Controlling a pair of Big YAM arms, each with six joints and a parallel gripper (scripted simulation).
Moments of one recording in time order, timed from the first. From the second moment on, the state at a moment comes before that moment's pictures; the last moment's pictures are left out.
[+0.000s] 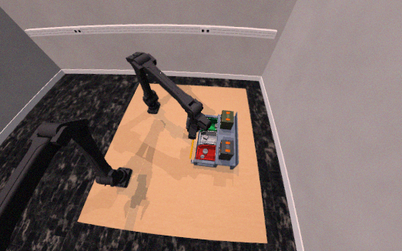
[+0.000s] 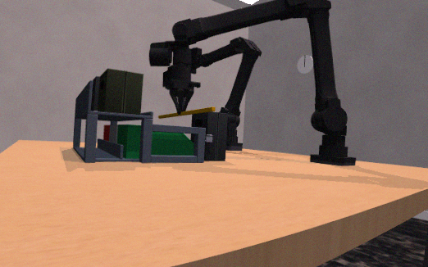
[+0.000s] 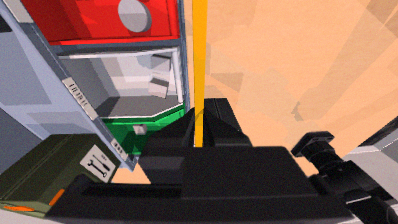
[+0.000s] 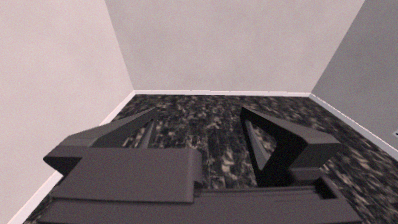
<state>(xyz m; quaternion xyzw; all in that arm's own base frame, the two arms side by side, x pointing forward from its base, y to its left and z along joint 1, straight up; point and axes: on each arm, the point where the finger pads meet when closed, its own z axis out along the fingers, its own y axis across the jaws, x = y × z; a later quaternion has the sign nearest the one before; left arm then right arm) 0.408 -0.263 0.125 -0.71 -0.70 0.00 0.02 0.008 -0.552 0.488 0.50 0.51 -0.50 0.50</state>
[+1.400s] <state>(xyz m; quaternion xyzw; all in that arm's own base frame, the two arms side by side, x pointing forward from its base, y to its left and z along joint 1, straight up) 0.409 -0.264 0.153 -0.71 -0.70 0.00 0.02 0.008 -0.552 0.488 0.50 0.51 -0.50 0.50</state>
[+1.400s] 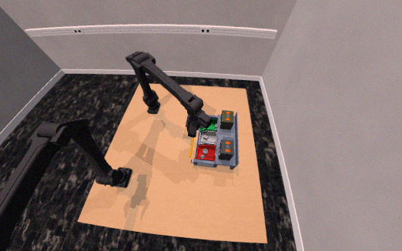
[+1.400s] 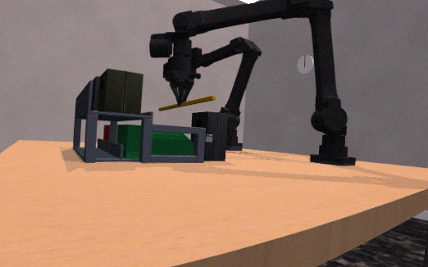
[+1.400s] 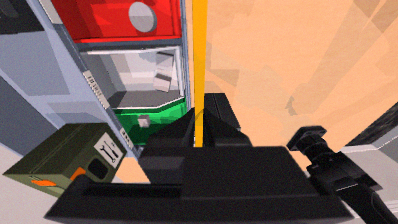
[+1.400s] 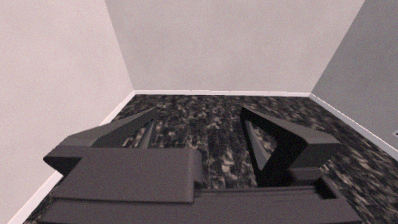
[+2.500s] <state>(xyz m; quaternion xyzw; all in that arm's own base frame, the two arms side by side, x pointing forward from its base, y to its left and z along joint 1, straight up) 0.409 -0.264 0.158 -0.71 -0.70 0.00 0.02 0.008 -0.552 0.488 0.50 0.51 -0.50 0.50</state>
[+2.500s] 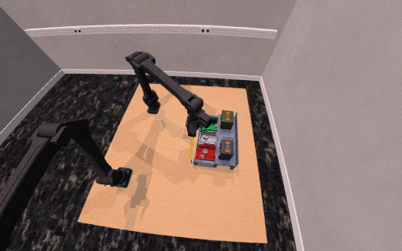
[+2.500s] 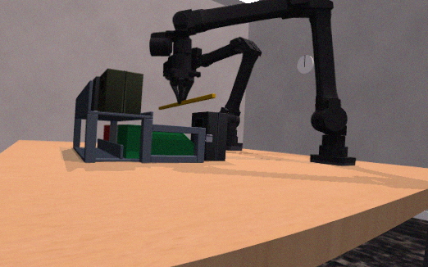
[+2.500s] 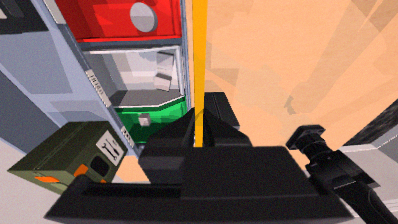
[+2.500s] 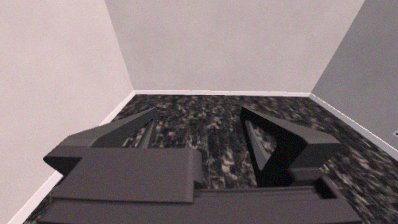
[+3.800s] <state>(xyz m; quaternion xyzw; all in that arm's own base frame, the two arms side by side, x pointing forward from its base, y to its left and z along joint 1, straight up) 0.395 -0.270 0.168 -0.72 -0.70 0.00 0.01 0.008 -0.552 0.488 0.50 0.51 -0.50 0.50</state>
